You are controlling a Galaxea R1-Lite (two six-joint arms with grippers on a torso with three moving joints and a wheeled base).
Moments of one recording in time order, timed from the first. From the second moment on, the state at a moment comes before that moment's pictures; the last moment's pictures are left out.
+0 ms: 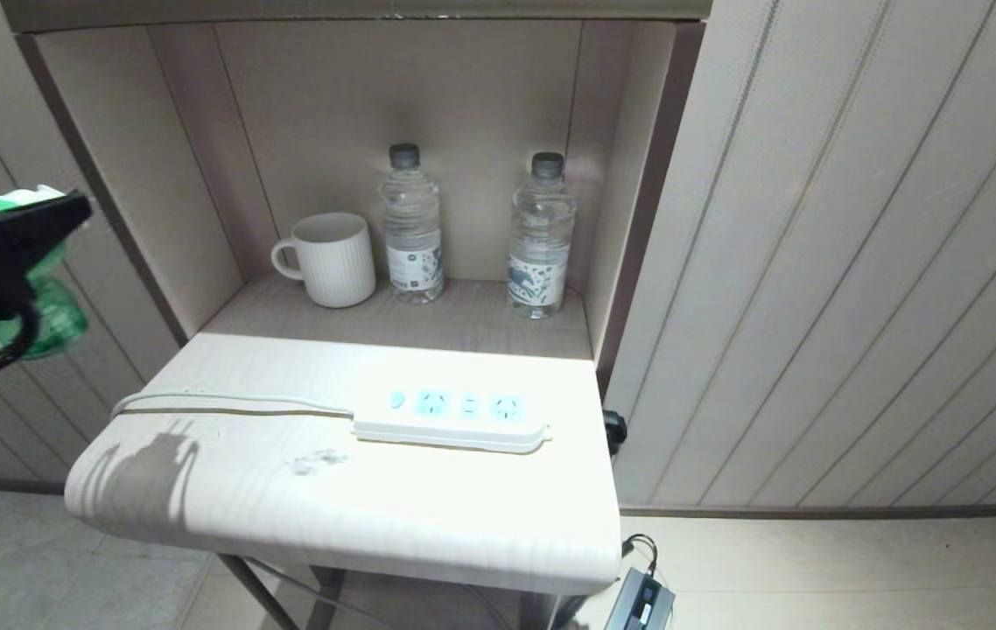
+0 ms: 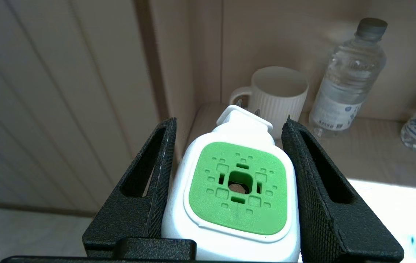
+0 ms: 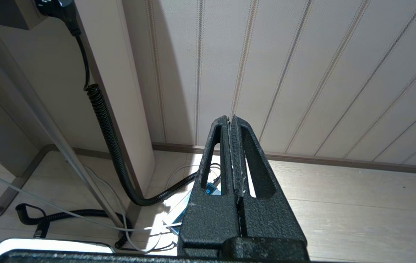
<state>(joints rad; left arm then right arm) -0.52 1.05 -0.90 -0.20 0.55 0.04 0.00 0.00 -0.03 0.07 0.01 -0.02</state>
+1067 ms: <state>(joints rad) -0.51 1.20 -1.62 1.22 0.13 -0.39 0.00 0.00 -0.03 0.07 0.01 -0.02</state>
